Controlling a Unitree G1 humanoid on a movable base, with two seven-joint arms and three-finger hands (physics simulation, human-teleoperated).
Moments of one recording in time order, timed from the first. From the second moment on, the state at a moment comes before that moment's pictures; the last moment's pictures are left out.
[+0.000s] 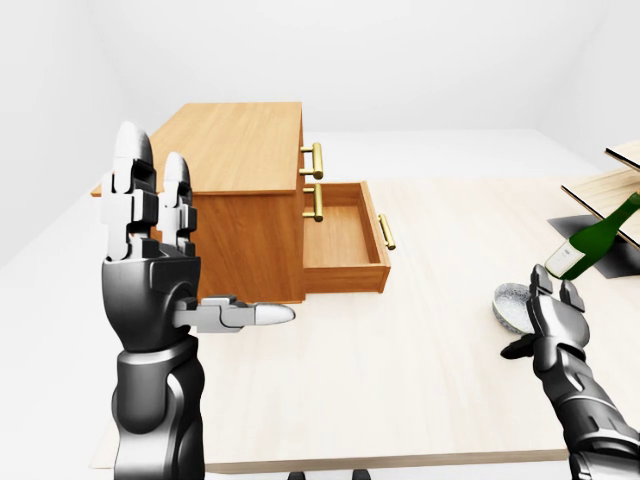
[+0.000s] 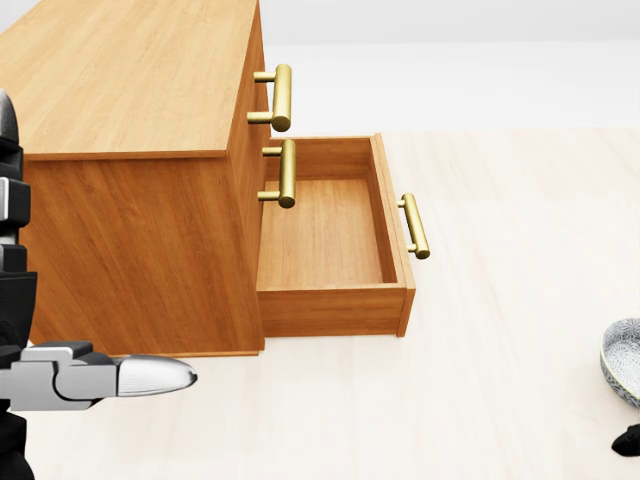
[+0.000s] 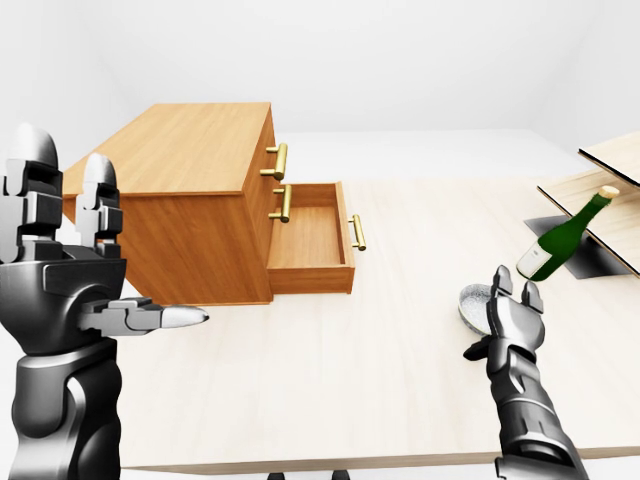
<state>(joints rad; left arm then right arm) -0.03 0.03 0.08 -0.78 -0.09 0.09 -0.04 -0.33 -0.58 -0.16 1.01 -0.77 -0.09 -0.41</state>
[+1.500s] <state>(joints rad) -0.05 0.04 0.10 -0.79 -0.11 0.09 -0.03 -0.32 -0.54 -0.29 0.38 -0.81 -0.07 -0.01</state>
